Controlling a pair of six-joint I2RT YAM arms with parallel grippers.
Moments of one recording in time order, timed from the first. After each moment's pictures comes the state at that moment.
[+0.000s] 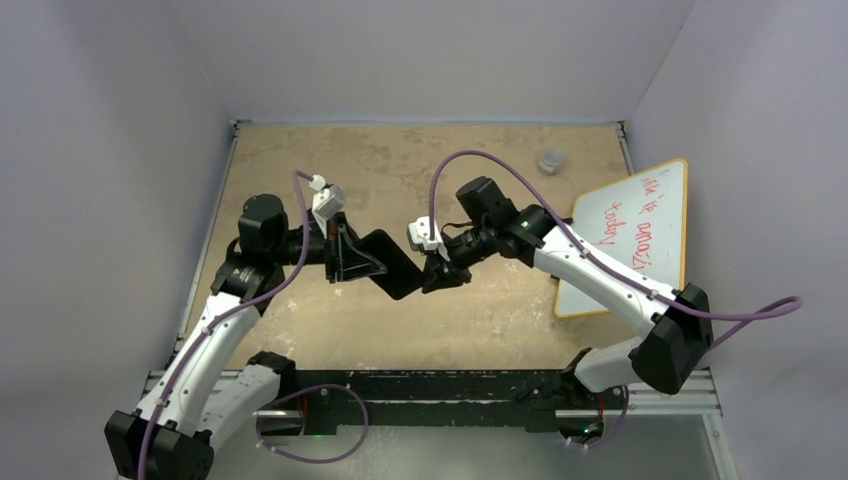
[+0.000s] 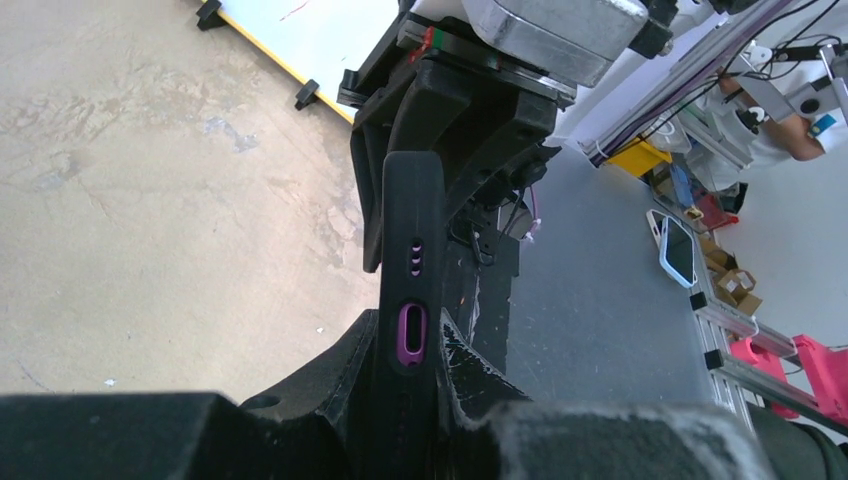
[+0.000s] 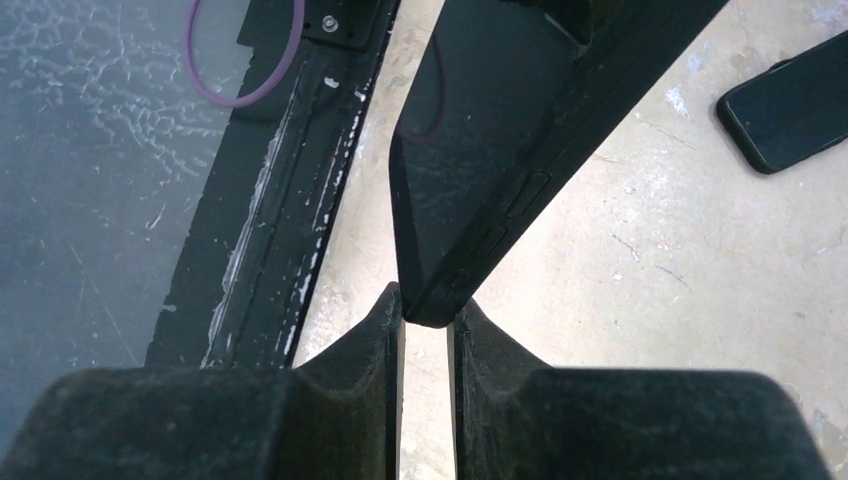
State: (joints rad) left arm -0.28 0.87 0.80 -0.18 1.14 -0.28; right arm 0.77 1.40 1.23 -0.71 -0.89 -0.69
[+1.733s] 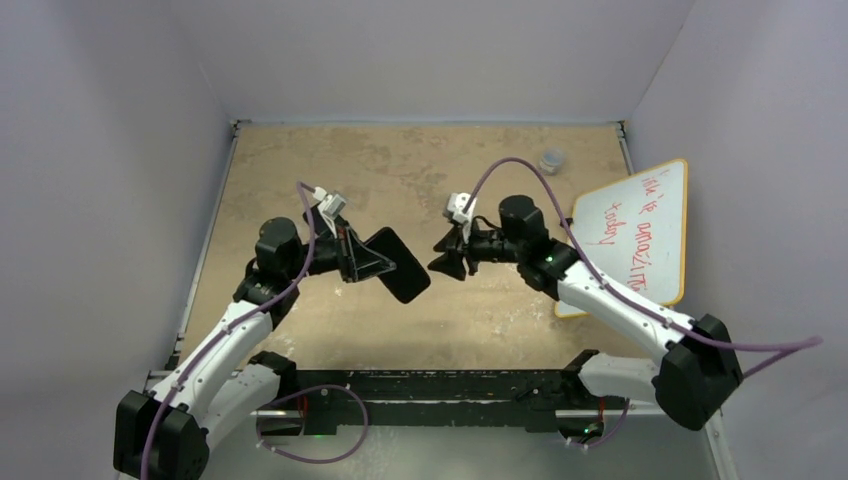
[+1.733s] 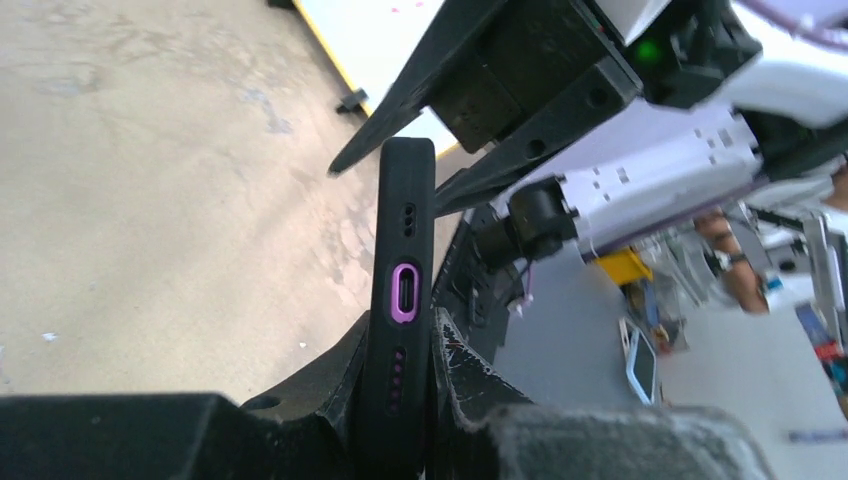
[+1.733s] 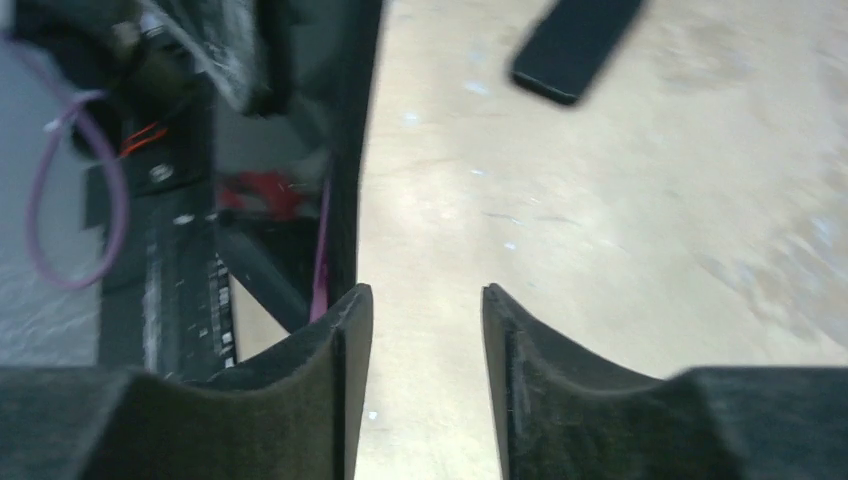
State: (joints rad) left arm -0.34 0.88 0.54 0.20 0.95 -0.64; right arm 0.68 1.25 0.87 -0.06 -0.72 -0.19
